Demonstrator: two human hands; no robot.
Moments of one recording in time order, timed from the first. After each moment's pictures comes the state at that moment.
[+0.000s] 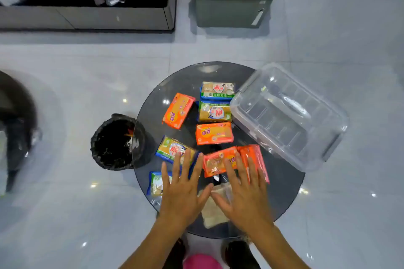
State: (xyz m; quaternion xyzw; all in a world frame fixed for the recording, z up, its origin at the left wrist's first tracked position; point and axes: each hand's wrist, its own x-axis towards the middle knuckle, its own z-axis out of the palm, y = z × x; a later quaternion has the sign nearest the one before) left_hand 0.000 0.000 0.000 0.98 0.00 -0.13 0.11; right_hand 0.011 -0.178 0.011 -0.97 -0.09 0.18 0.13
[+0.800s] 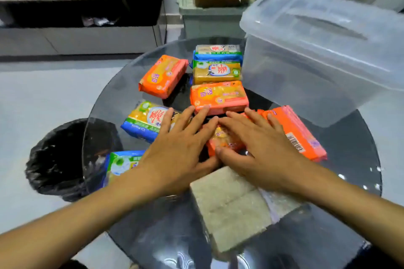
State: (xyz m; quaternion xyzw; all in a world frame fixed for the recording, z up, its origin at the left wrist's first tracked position) left_hand 0.029 0.019 -0.133 0.98 -0.21 -0.01 0.04; right_hand 0.035 -0.169 -0.111 -0.97 -0.18 0.11 0.16
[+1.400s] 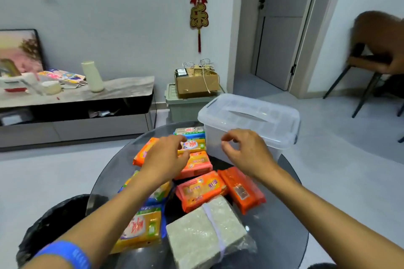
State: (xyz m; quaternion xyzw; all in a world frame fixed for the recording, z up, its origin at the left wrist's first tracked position) left_hand 0.076 -0.006 -0.048 0.96 -0.10 0.16 0.22; right_hand 0.061 -0.227 -0.031 -0.93 -0.14 -0.21 0.28
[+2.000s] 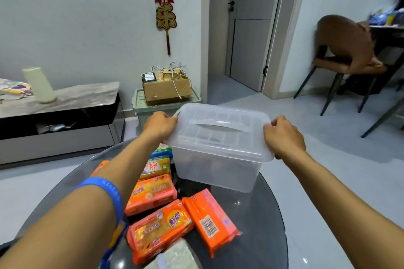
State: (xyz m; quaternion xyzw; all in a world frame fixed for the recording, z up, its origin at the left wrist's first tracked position) left_hand 0.243 -0.102 -0.013 0.91 0.03 0.04 0.40; right_hand 0.144 -0.376 -0.014 -0.90 0.26 -0.17 0.29
